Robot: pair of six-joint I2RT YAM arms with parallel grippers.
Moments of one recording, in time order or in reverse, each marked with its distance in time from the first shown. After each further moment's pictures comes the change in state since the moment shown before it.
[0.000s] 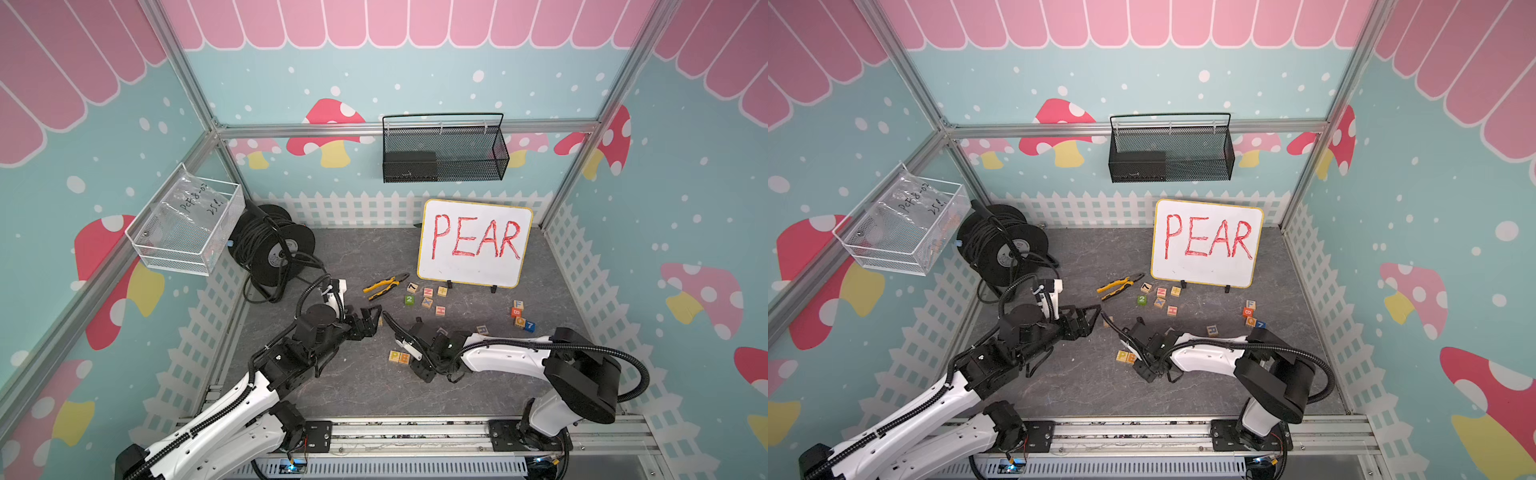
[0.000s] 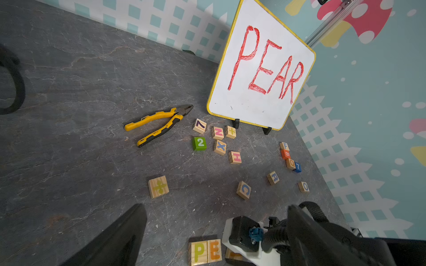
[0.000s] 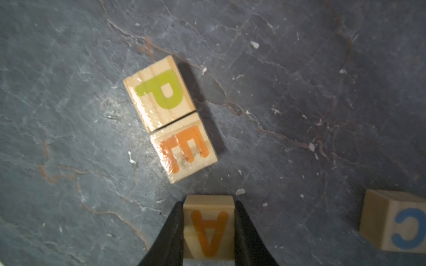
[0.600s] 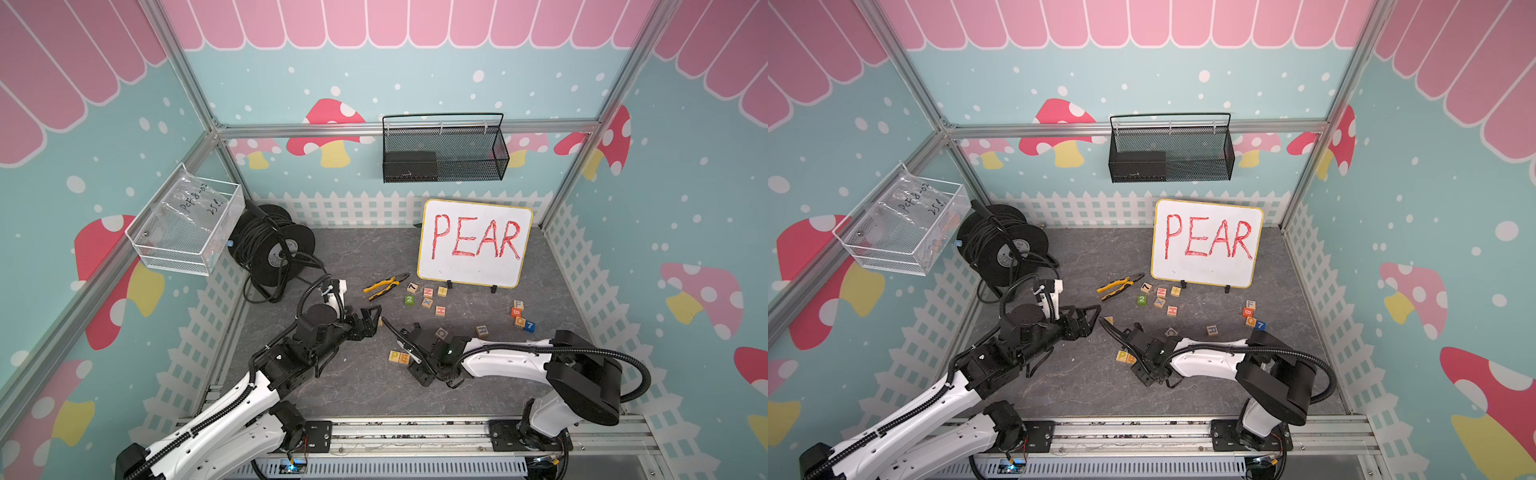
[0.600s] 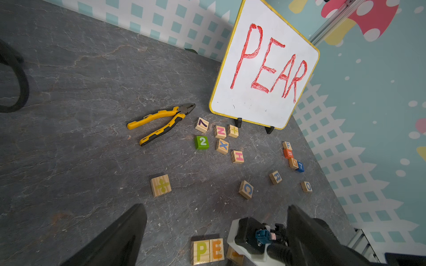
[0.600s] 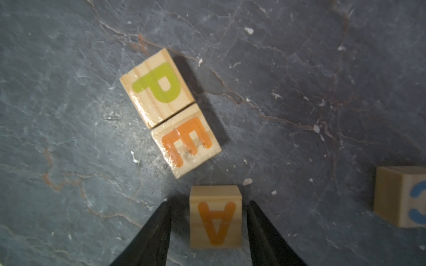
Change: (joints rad) left arm 0.000 0.009 0.000 -0.005 -0.006 0.001; right arm 0.047 -0.025 -0.034 0.006 0.051 0.145
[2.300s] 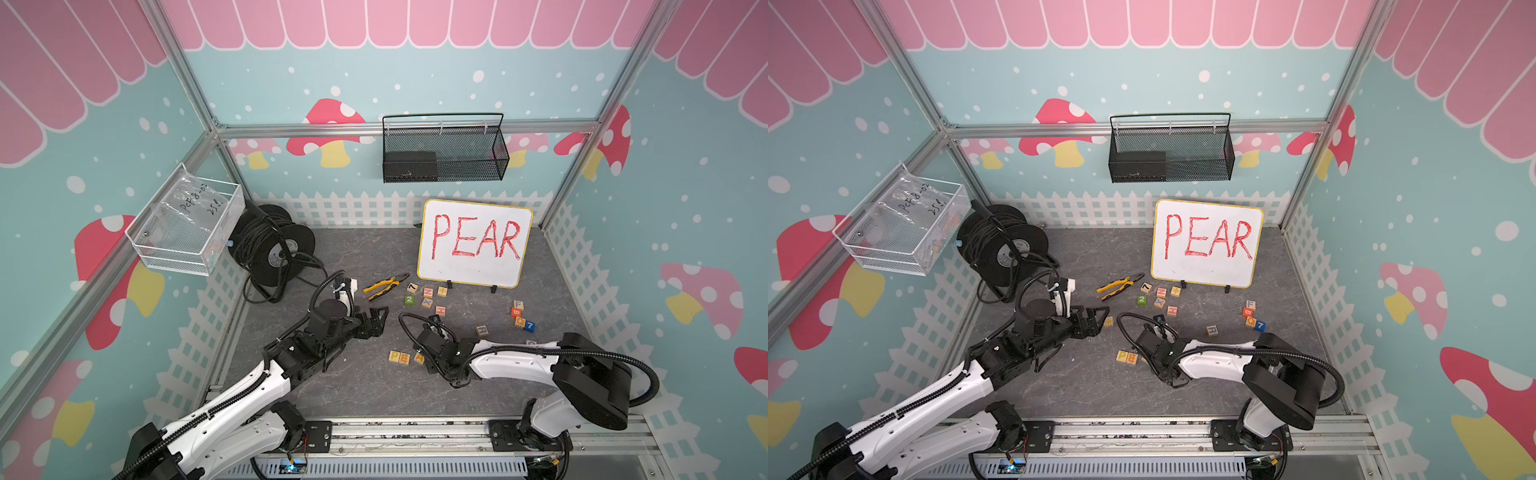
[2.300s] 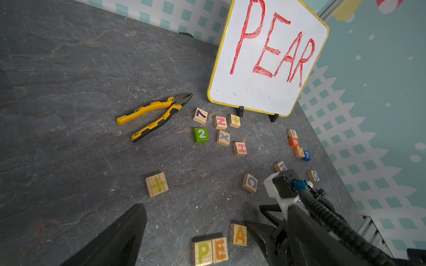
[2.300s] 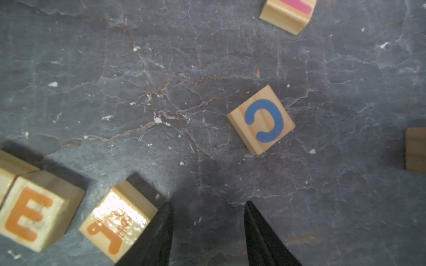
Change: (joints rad) left arm 0.001 0.109 0.008 0.054 0.045 0.038; right arm -0.053 -0.038 -0.074 0.014 0.277 0.473
